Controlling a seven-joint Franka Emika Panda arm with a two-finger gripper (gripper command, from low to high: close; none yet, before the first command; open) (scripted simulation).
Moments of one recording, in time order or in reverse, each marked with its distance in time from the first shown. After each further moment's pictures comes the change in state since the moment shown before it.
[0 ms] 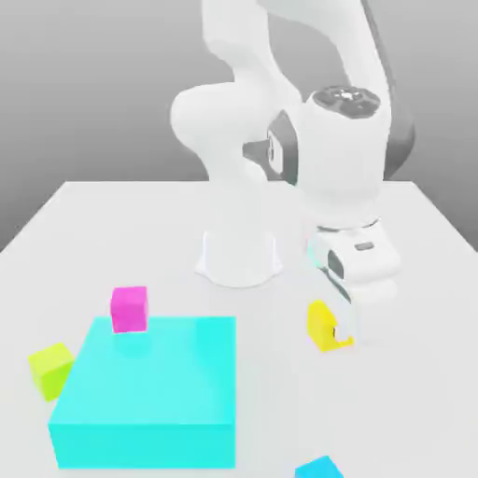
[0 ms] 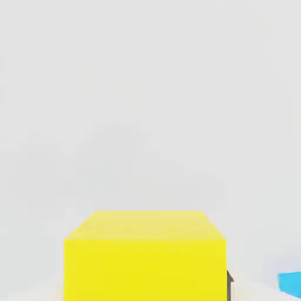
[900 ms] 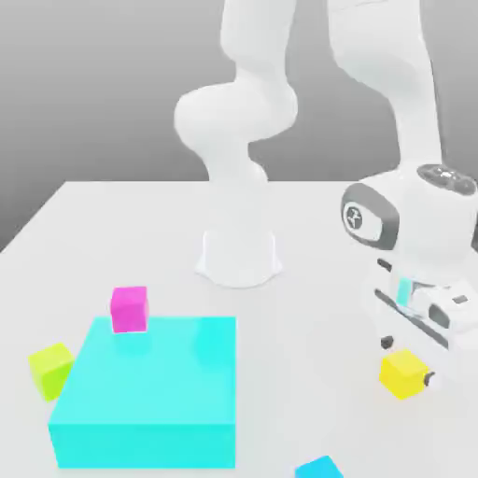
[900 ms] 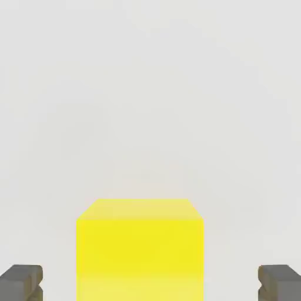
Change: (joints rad) arm 0.271 0.538 0.215 0.113 0.054 0.446 0.242
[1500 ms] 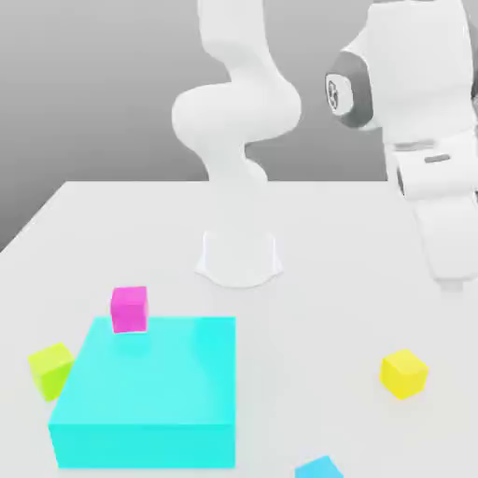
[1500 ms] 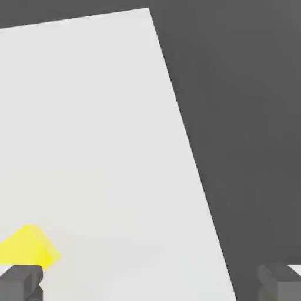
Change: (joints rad) arm -0.072 -0.435 -0.064 0.061 0.168 -0.319 0.251
